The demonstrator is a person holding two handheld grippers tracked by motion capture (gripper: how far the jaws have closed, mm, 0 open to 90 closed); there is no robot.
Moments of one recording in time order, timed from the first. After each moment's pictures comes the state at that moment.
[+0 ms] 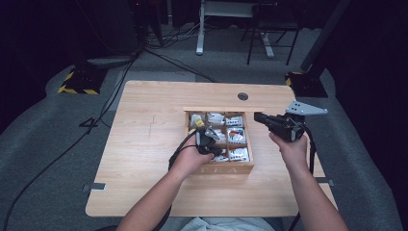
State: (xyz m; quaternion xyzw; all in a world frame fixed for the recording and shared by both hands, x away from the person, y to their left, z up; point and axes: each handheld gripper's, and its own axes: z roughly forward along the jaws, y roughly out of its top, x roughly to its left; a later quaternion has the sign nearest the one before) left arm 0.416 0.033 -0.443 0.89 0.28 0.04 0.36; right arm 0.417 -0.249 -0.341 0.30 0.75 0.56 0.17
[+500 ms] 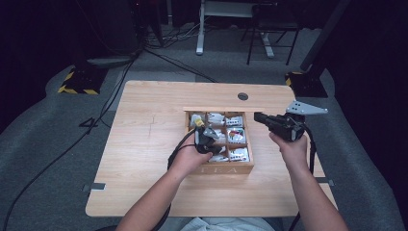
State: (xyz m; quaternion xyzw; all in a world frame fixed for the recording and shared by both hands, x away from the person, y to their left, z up) left arm 0.415 0.036 -0.433 0.89 0.26 0.05 0.38; right arm 0.417 -0.250 -0.341 0.31 0.75 0.57 0.16
